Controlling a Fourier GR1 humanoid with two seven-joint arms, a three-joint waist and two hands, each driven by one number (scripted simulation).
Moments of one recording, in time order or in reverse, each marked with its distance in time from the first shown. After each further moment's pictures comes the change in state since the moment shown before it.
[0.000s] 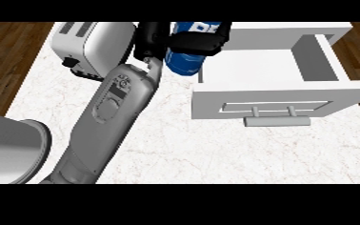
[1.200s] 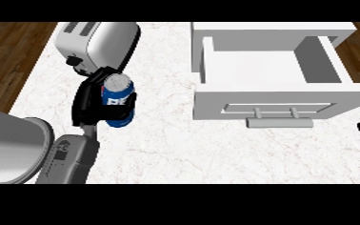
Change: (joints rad) left arm 0.639 0.087 0.198 -0.068 0.094 -0.305 -0.424; right arm 0.077 0.033 0.049 -0.001 0.028 0.007 -0.064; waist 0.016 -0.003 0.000
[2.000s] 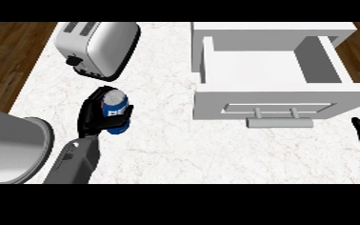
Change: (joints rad) left arm -0.071 0.014 0.138 0.523 0.022 -0.038 -0.324; right arm -0.040 -0.001 0.005 0.020 0.011 0.006 0.017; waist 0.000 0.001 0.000
